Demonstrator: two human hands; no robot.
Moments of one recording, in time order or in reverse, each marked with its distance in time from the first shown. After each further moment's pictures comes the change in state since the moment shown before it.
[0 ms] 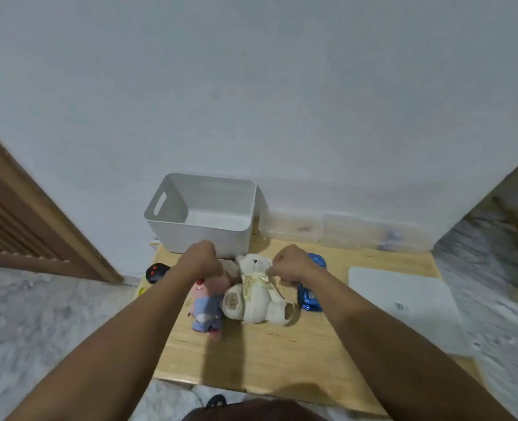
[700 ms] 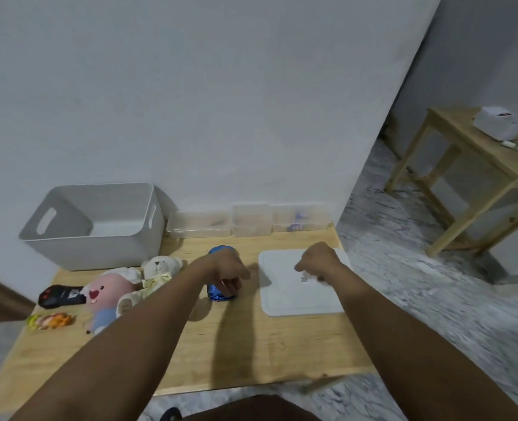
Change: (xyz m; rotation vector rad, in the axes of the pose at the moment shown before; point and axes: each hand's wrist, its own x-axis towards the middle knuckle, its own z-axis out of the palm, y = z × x) left_hand -0.053 0.222 0.088 -0.275 -0.515 0.191; right_hand -0.054 0.201 -0.156 0.051 0.304 0.248
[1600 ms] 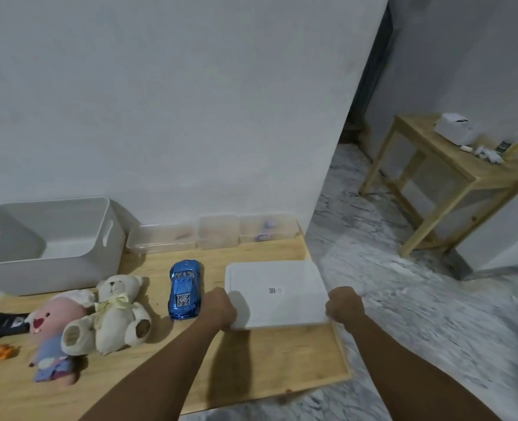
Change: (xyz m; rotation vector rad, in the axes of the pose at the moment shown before) left_hand 0.044 0.012 0.103 0.339 0.360 -0.148; right_hand 0.011 0.145 -0.032 -0.096 0.147 0.153
